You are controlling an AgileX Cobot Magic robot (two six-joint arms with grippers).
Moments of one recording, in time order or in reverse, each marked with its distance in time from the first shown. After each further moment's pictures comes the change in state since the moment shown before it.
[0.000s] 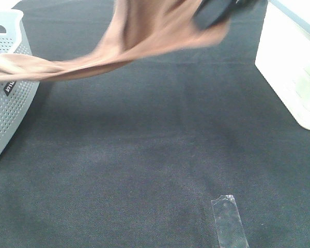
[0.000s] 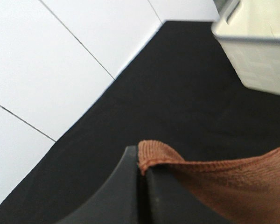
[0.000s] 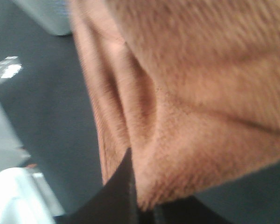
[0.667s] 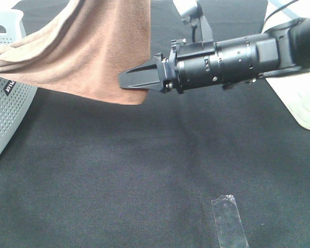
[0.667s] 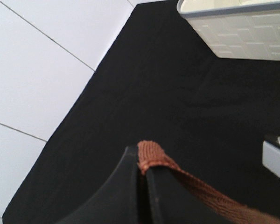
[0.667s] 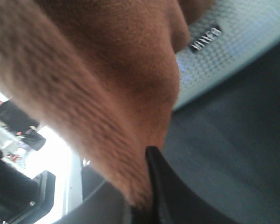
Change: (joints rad) left arm -0.088 0.000 0.000 0.010 0.126 0.115; right arm 0.000 0.278 0.496 1.177 -0.148 -1.110
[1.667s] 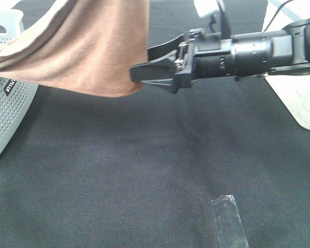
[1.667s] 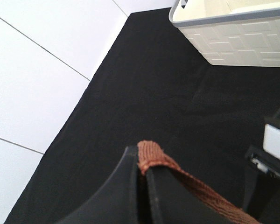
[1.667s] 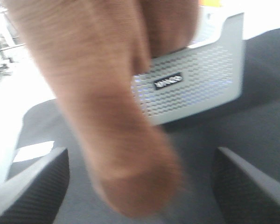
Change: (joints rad) left arm 0.000 0.000 0.000 -0.041 -0.034 0.045; right arm -0.068 0.036 0.000 0.093 0.051 -0.485
